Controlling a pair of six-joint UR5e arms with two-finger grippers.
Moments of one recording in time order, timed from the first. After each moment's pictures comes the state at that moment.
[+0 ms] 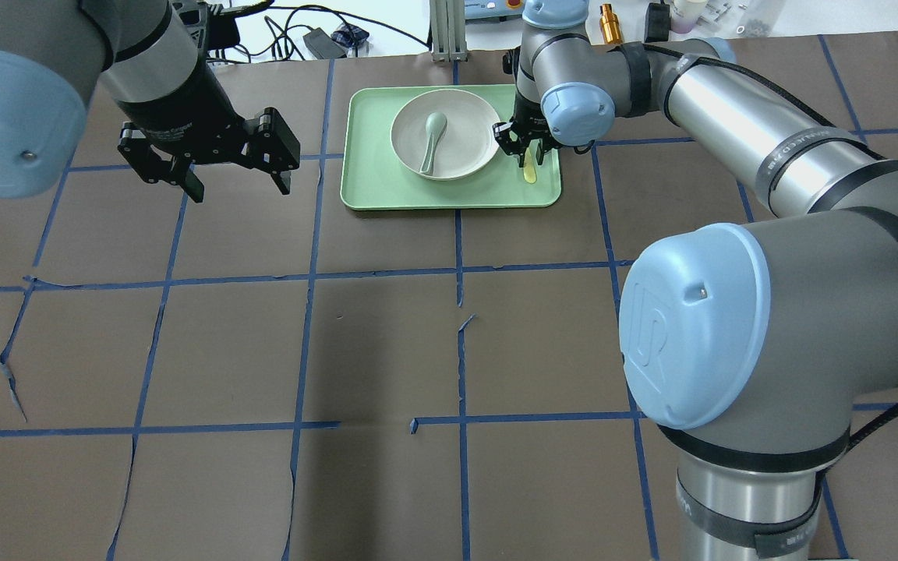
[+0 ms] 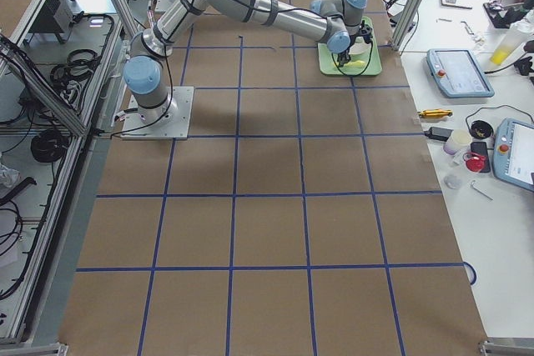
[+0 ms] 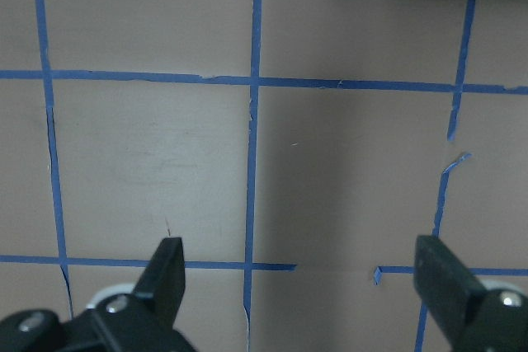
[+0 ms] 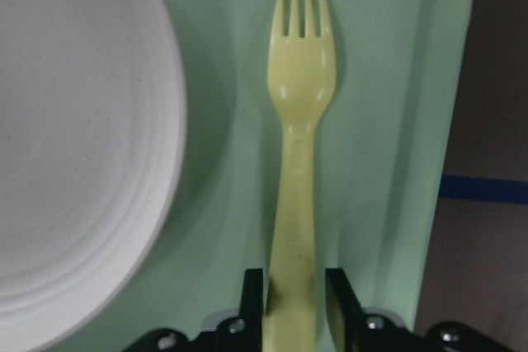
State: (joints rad) left arm -1.62 -1.59 -1.57 -1.53 1.56 -0.11; right arm 1.71 -0.76 1.20 -2.05 -1.56 0.04
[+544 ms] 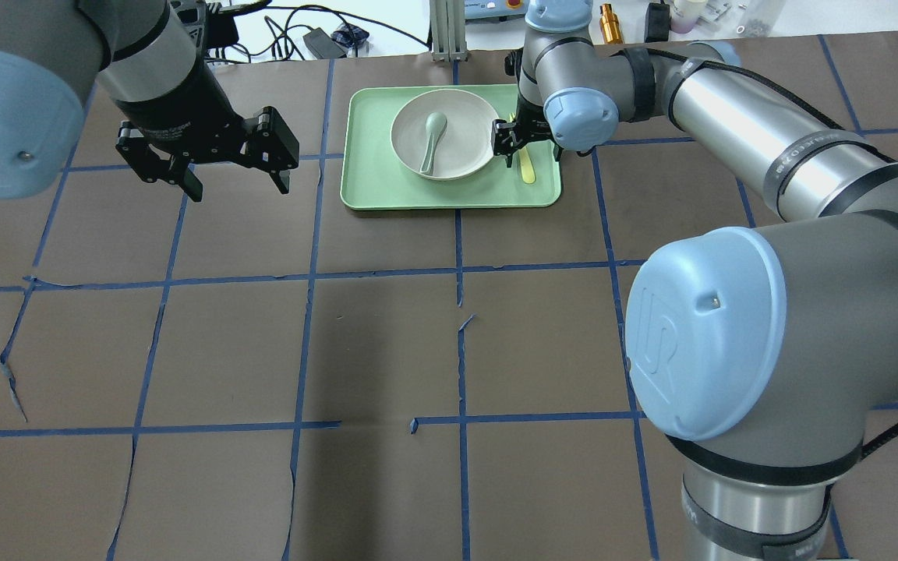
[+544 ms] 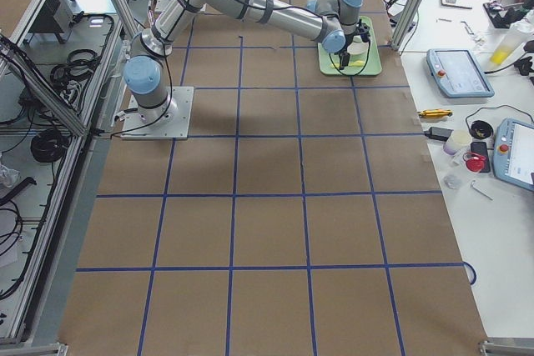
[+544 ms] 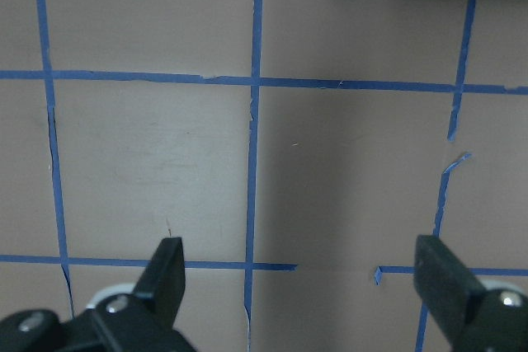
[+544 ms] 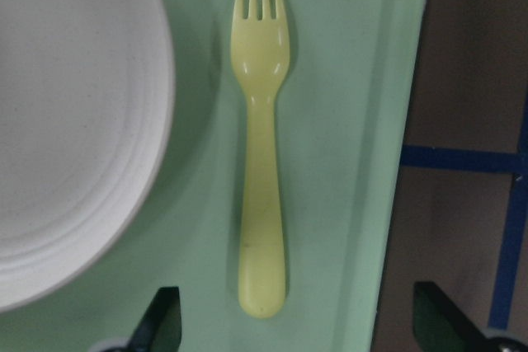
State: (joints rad) left arm -1.62 -1.58 -1.57 -1.53 1.56 -0.10; right arm 1.70 -0.87 1.32 -2.12 -1.57 0.03
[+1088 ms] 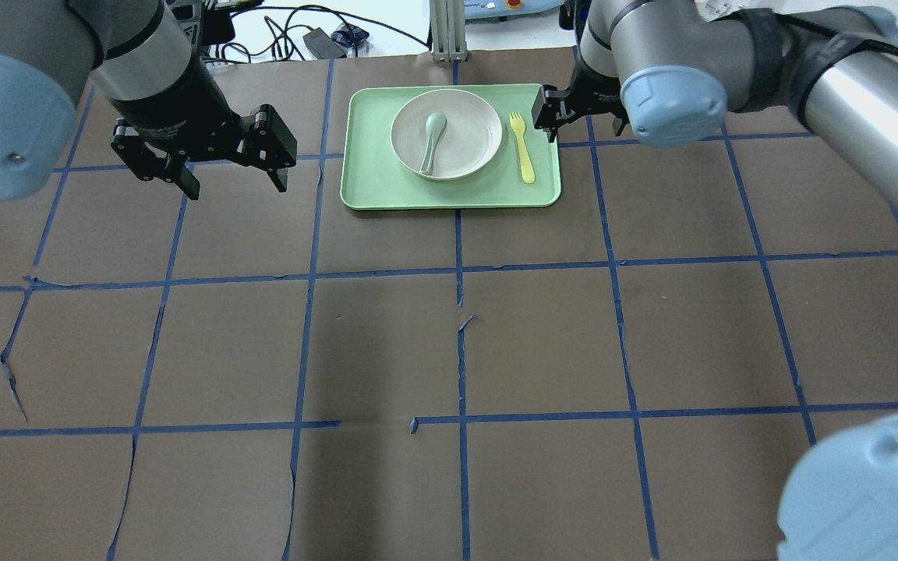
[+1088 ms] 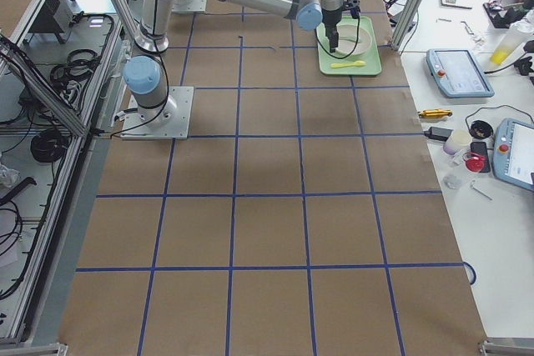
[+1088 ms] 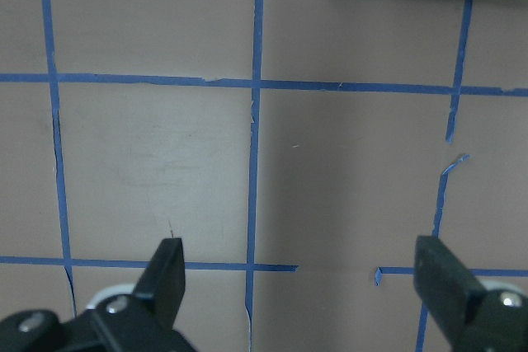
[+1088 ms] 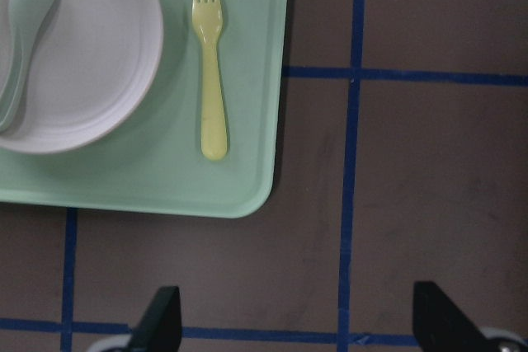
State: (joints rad) left arm -1.62 -1.57 -1.57 -1.53 1.57 -0.10; right arm 1.65 -1.24 1.52 -2.01 -1.57 0.03
